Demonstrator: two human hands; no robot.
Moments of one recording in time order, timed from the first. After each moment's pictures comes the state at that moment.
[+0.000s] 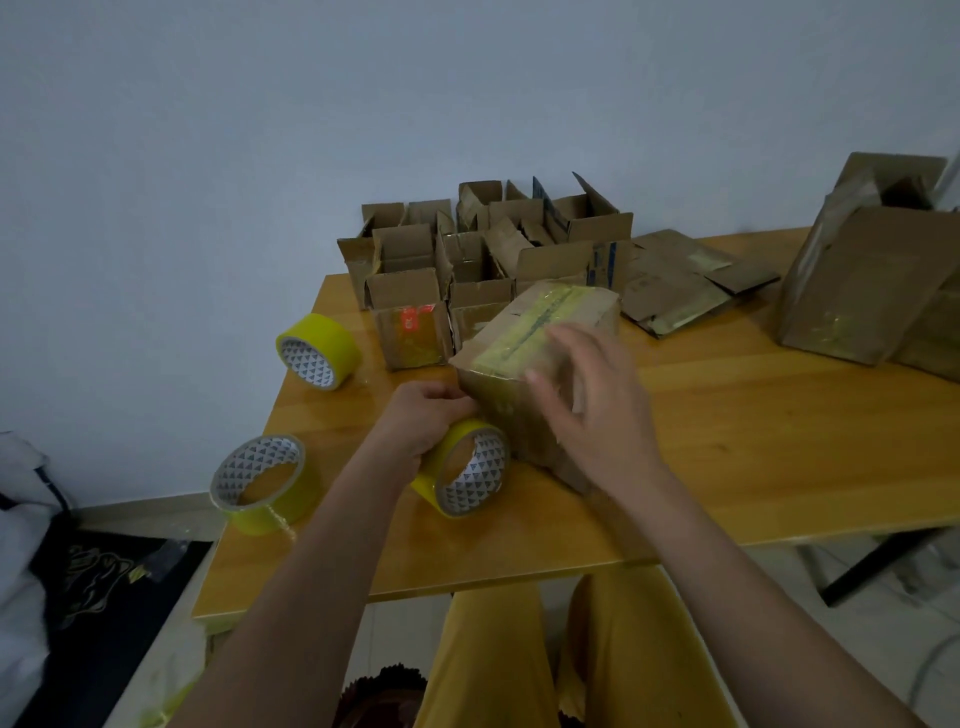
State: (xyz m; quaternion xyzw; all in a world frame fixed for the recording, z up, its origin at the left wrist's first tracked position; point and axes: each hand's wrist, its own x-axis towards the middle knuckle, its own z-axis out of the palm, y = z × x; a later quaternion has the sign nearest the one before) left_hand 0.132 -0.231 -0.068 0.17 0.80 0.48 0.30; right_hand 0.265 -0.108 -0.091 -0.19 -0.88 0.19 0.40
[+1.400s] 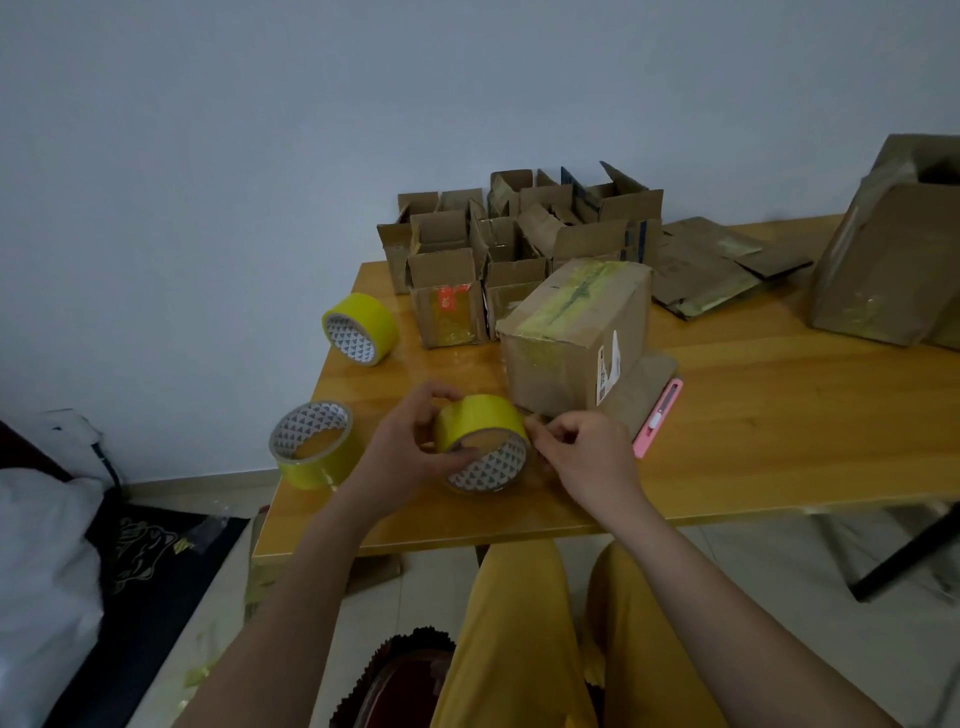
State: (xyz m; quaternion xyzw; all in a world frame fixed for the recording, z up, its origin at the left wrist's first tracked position) left_hand 0.127 -0.318 -0.112 0.42 0.76 0.46 0.18; right_hand 0.268 -0.166 -0.133 -0.30 -0.82 0.41 0.26
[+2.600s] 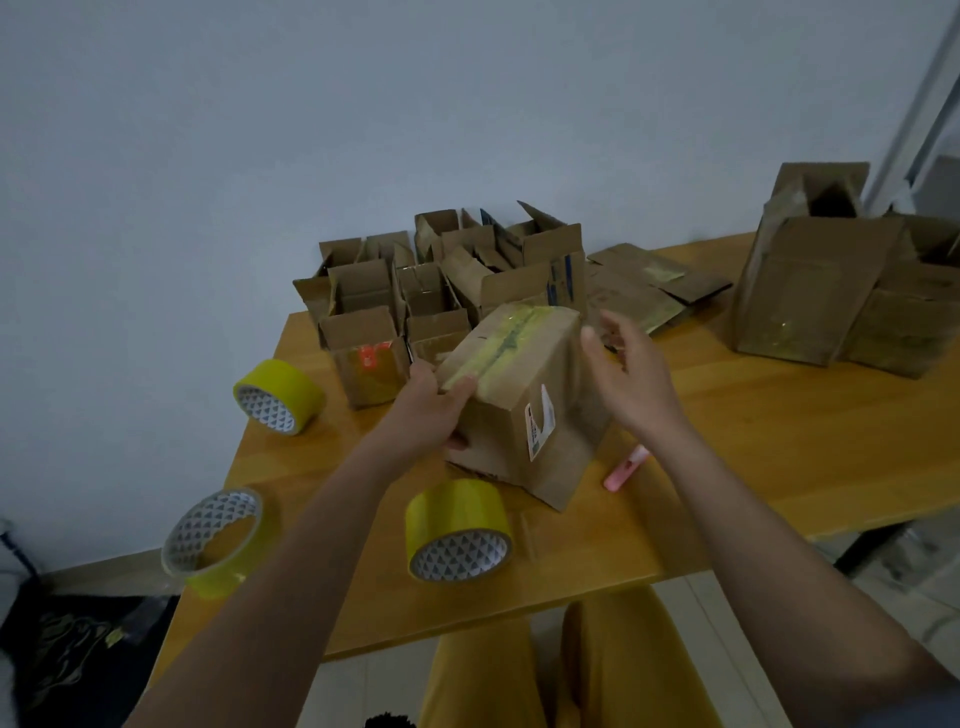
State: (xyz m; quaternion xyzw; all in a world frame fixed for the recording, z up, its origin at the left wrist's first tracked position) left_hand 0.137 -0.183 -0.048 0.31 0.81 0.43 0.26; right_hand 0.280 -0.017 -0.085 -0.34 -0.79 0.37 0.35
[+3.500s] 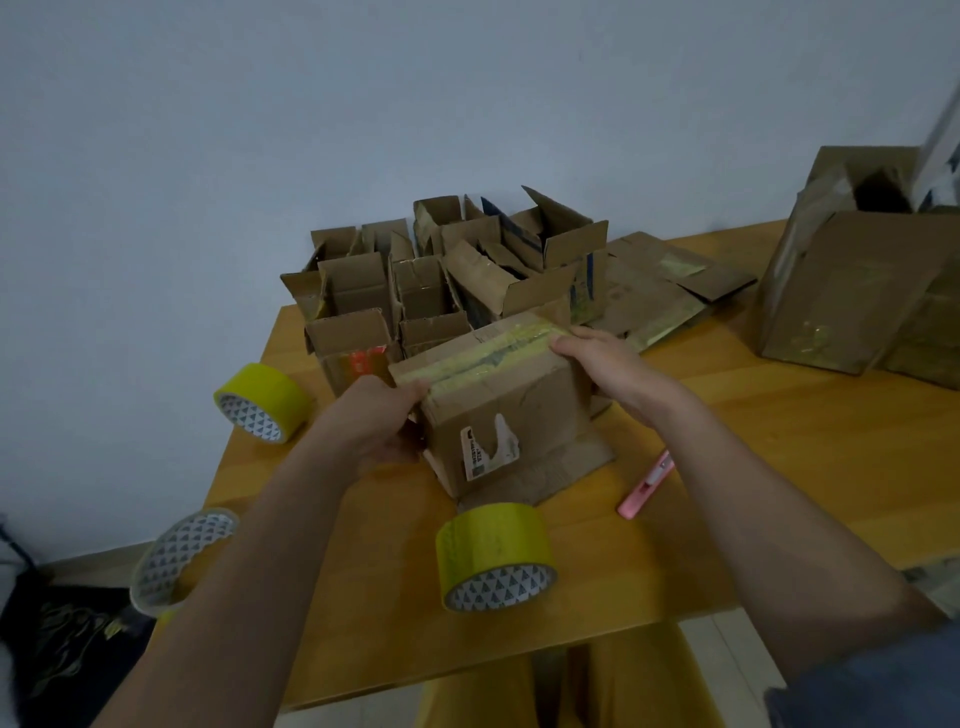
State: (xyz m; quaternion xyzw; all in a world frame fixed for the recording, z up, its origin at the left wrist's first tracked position) left_hand 0.102 -0.183 -0.038 0.15 0.84 0.43 0.30; right_hand 0.233 0.015 -0.069 -0.36 -0.76 0.54 0.12
